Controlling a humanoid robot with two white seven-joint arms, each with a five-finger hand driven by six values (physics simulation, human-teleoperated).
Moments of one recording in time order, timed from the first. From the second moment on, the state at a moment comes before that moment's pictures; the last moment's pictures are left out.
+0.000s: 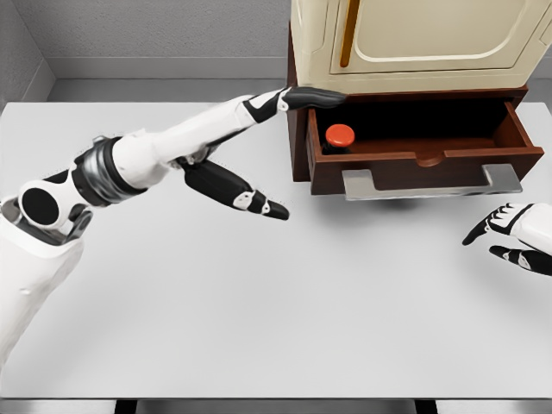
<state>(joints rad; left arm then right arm) -0.54 0.43 -0.46 -1.80 0.39 -0.42 -0.61 0.32 -1.10 -0.08 -1.77 0.14 -0.61 0.22</state>
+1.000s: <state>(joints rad) -0.58 0.45 -0.48 -1.73 0.58 0.15 -0.61 0.32 -1.10 -0.08 -1.77 0.14 -0.61 0.22</state>
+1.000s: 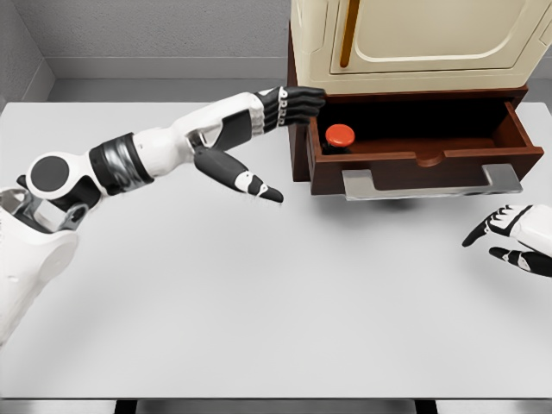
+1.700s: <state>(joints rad) -0.63 0.37 -0.52 -1.58 0.58 0.20 -0.61 0.33 -1.11 -0.07 -1.77 0.13 -0.61 0.22</state>
